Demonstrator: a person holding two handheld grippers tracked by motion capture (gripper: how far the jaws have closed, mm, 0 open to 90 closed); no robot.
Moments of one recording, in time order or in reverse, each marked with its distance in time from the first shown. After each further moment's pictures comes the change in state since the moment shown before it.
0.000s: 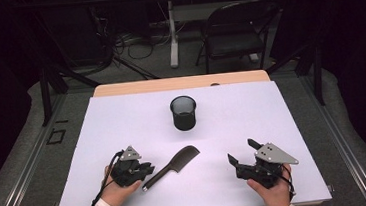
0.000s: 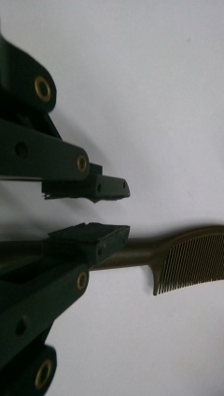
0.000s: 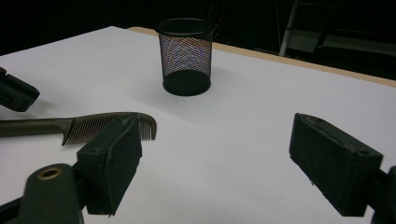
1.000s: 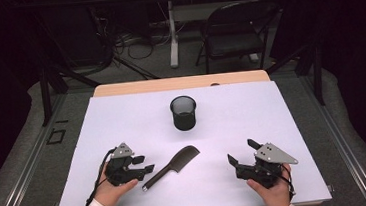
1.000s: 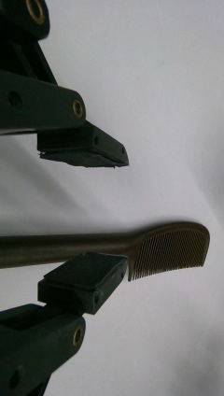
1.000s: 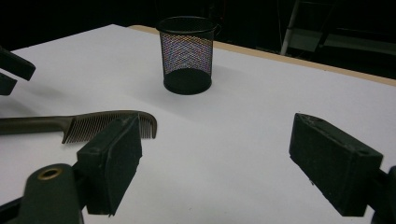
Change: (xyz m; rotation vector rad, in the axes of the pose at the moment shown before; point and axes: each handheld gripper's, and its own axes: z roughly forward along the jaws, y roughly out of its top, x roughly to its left) left arm 0.006 0.005 -0.017 -0.091 -0.035 0.000; right arm 0.000 0.000 0.000 0.010 0.006 -0.001
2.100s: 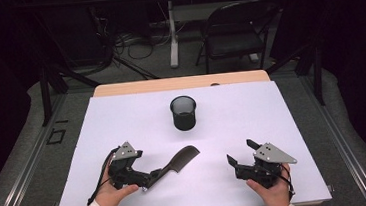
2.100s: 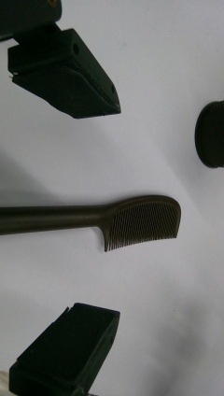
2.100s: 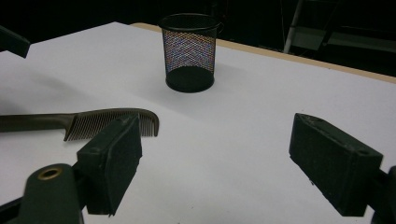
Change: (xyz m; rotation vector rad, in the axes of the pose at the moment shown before) left arm -0.017 0.011 -0.004 -0.057 -0.037 0.035; right arm 0.000 -0.001 0.002 0.008 0.010 -0.001
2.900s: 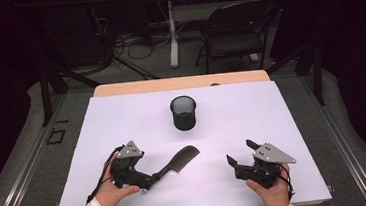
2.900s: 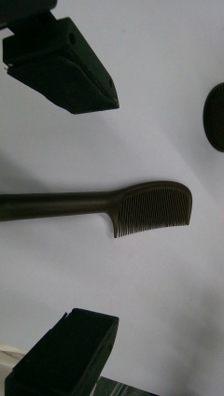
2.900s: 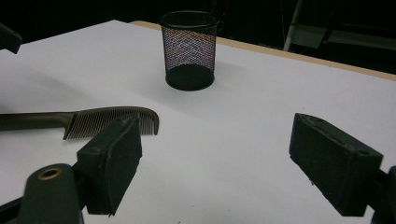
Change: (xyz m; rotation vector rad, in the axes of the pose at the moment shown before) left arm -0.010 0.014 -0.001 0.105 -0.018 0.035; right arm 0.000 -0.001 0.001 0.005 -0.001 0.000
